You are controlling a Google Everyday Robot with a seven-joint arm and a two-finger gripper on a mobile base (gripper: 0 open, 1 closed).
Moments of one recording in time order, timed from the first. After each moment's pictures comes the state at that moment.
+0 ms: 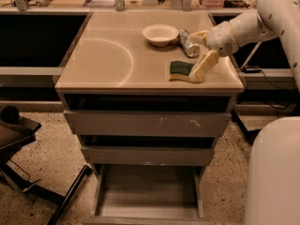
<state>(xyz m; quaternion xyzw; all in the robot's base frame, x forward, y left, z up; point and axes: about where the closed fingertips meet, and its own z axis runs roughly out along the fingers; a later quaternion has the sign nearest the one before) 0.692 -0.139 0.859 -0.62 0.64 0.26 0.37</state>
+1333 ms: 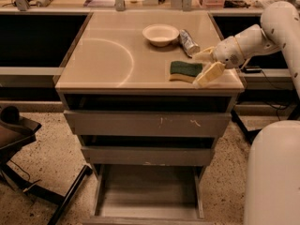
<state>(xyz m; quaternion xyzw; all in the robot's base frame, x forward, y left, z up) 0.687 -0.170 0.814 -0.58 0.69 0.29 0.33</state>
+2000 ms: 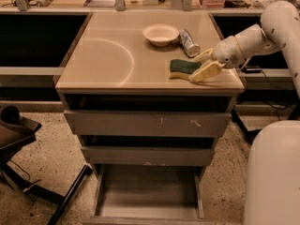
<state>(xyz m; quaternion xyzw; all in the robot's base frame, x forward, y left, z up) 0.687 -0.170 0.814 -0.58 0.69 0.29 0.33</state>
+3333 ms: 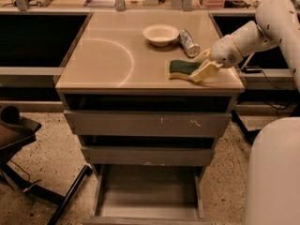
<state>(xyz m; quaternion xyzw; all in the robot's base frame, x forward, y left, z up) 0.679 -0.166 0.815 -0.60 0.70 0.26 0.30</state>
